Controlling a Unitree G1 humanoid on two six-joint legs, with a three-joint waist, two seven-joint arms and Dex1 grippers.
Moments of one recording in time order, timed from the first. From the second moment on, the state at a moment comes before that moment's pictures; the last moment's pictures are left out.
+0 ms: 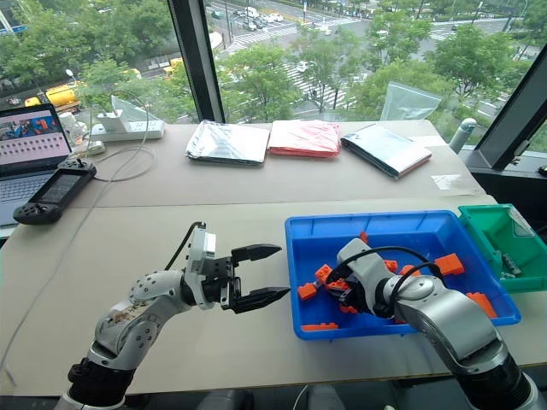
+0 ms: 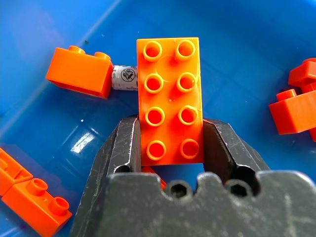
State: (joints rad) left arm -0.25 0.38 -0.16 -0.36 -0.60 0.41 -0.94; right arm -0.28 -0.82 -0.15 -0.57 0.51 1.22 0.49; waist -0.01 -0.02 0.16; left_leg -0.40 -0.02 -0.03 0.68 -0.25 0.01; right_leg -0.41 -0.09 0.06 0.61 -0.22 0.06
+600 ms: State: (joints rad) left arm -0.26 0.37 -0.16 -0.36 -0.60 0.42 -0.93; right arm -0.26 -0.94 -0.25 -0.51 0.42 1.08 0.54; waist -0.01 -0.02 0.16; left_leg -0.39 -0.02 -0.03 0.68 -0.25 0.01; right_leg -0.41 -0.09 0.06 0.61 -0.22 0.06
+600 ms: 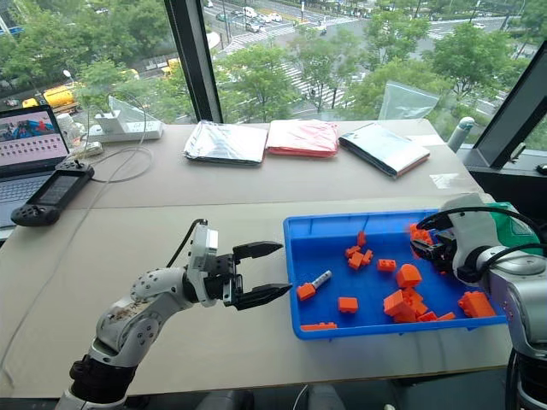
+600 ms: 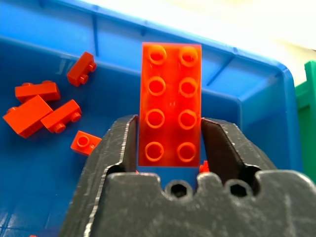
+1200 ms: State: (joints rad) left arm -0.27 0.34 -0.17 -0.36 -0.59 0.42 -0.91; right arm -0.66 -0.98 0.43 -0.25 0.12 0.42 1.24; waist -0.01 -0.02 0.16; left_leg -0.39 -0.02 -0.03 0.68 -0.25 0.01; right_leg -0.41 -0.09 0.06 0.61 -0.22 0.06
